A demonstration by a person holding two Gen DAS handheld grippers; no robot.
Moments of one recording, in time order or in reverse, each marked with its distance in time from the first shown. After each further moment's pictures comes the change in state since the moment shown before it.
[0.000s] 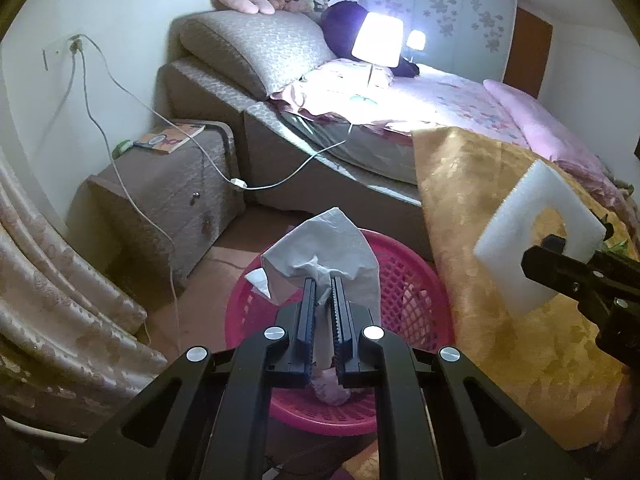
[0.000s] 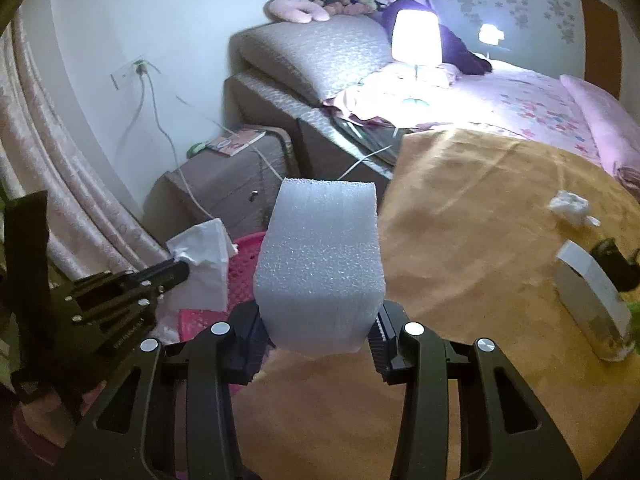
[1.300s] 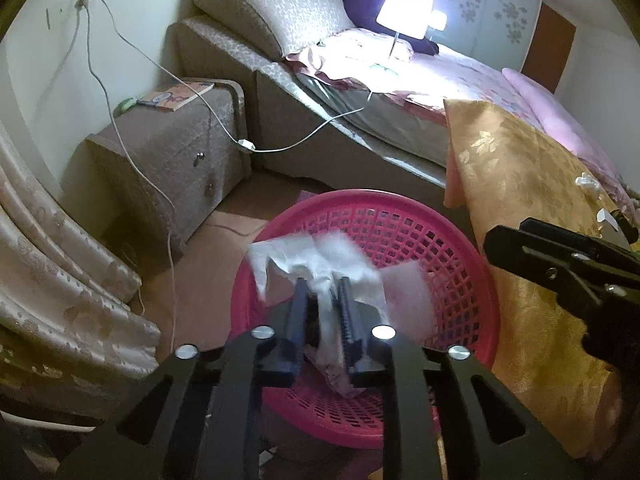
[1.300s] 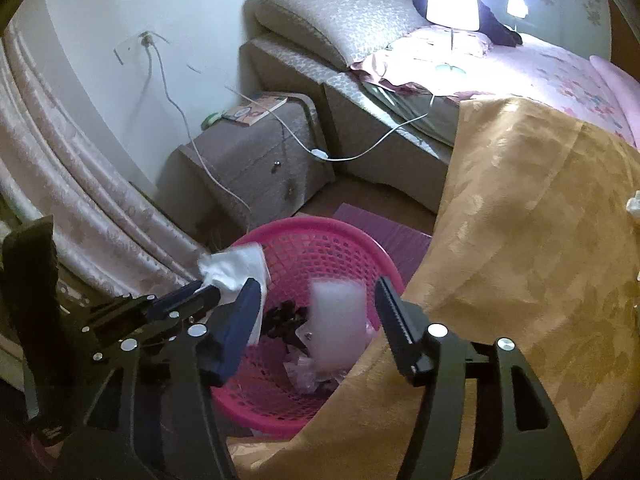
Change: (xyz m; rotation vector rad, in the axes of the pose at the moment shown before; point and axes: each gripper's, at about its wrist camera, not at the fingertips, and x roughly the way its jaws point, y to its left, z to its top) left arm 0.043 0.028 -0.010 -0.071 0.117 -0.003; right arm 0.063 0.021 0.012 0.013 0.111 0.067
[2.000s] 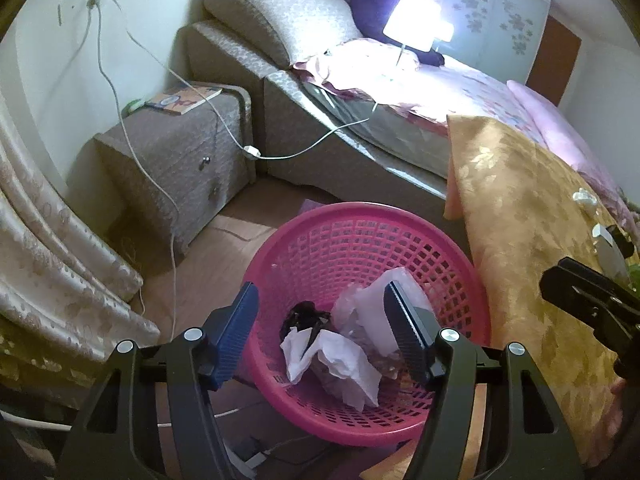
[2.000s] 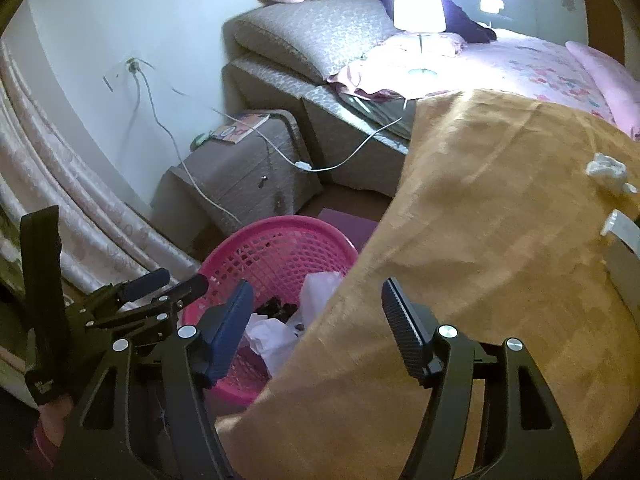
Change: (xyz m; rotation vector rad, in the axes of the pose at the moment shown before) left arm -0.013 -0.001 0.002 -0.026 -0.033 0.007; right arm -0.039 -0.029 -0.026 0.069 -0.066 -0.027
